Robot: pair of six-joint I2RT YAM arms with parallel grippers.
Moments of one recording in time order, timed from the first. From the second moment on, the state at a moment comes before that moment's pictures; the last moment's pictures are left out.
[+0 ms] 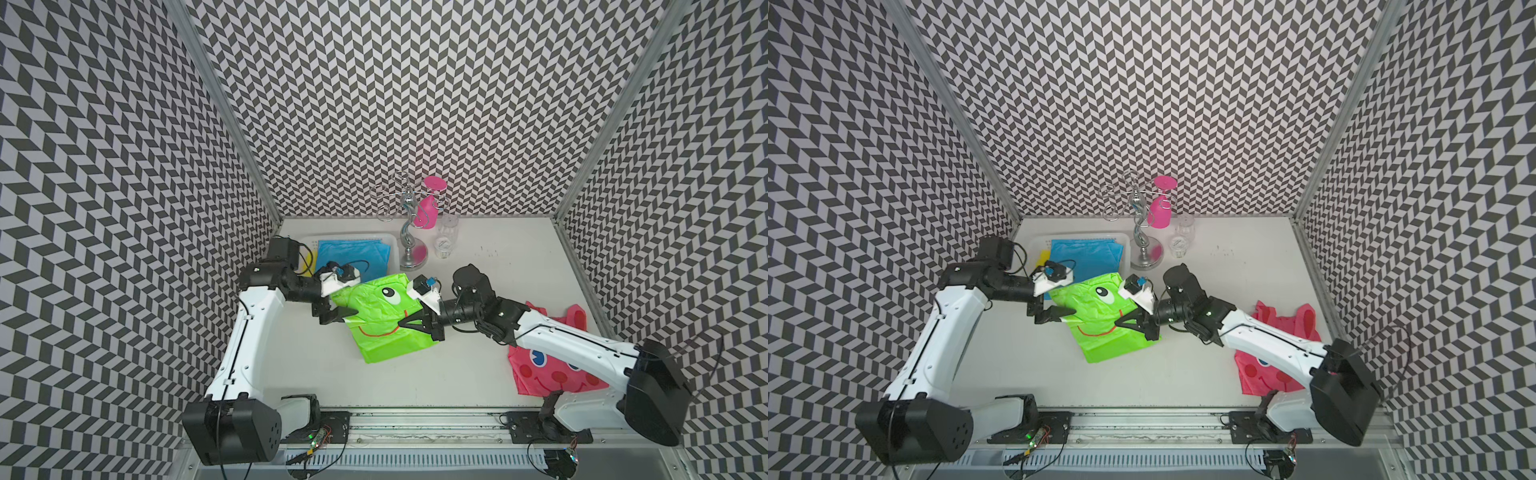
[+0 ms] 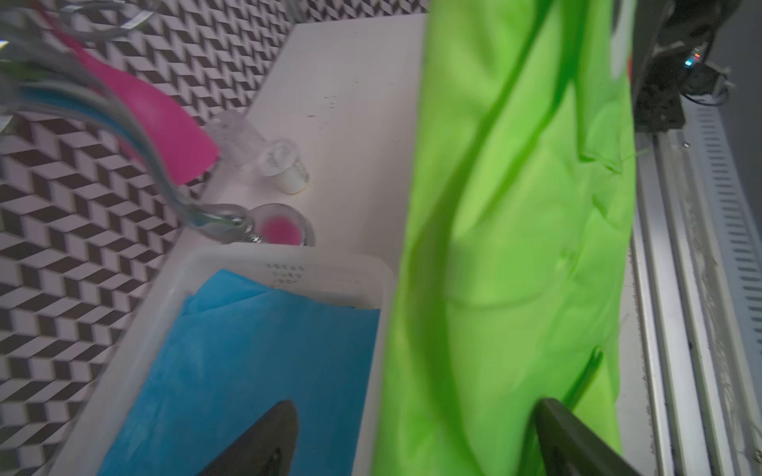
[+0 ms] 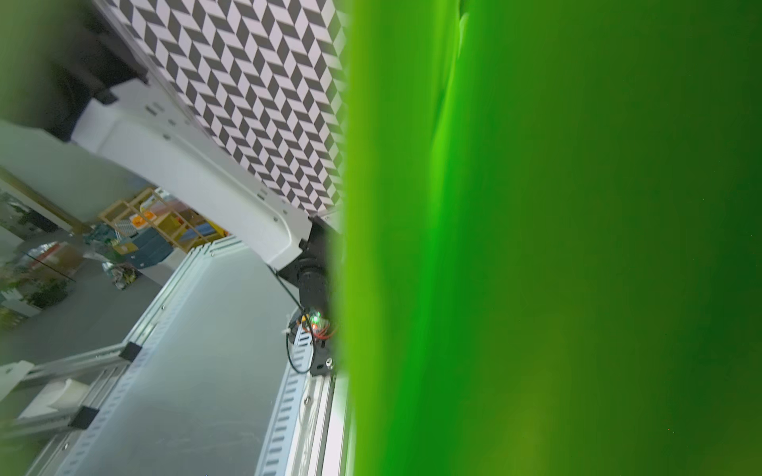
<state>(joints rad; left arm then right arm) 0.14 1.24 1.30 -1.23 0.87 1.33 0.83 1.42 0.96 0.08 -0.75 0.06</state>
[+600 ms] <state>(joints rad) 0.43 1.18 1.16 -0.60 0.83 0.45 0.83 1.94 1.23 0.66 -0.57 0.82</state>
